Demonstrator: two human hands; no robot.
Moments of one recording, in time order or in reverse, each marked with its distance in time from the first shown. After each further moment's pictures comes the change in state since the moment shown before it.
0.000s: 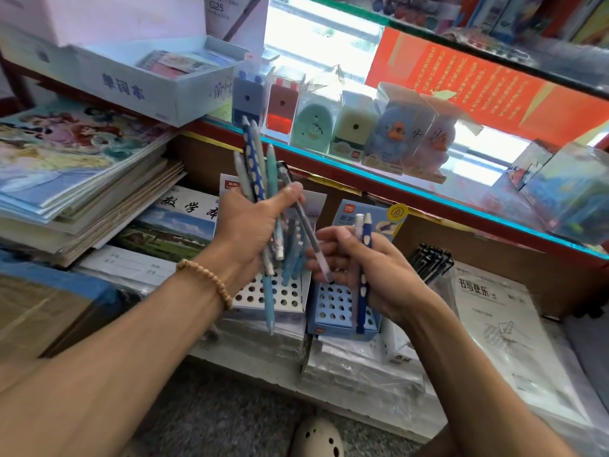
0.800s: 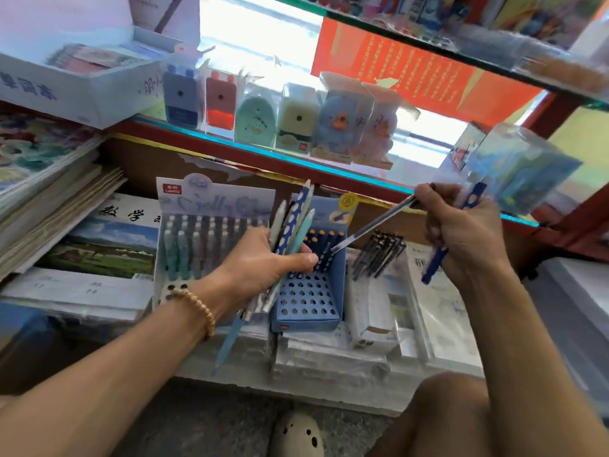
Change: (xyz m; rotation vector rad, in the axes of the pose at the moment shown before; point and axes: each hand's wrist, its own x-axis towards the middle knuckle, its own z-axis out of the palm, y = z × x) left_hand -0.013 -0.029 0.026 0.424 -0.443 -0.091; right_hand -0.036 -0.052 -0.087 -0.193 0.774 -0.400
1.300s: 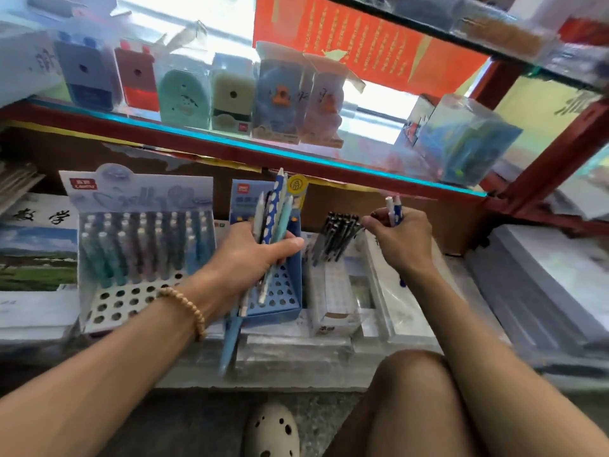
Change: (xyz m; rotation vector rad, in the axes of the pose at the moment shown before) left_hand 0.027 0.004 0.061 -0.059 0.009 -0.078; right_hand 0.020 0.069 -0.046 -0.668 0.099 -0.052
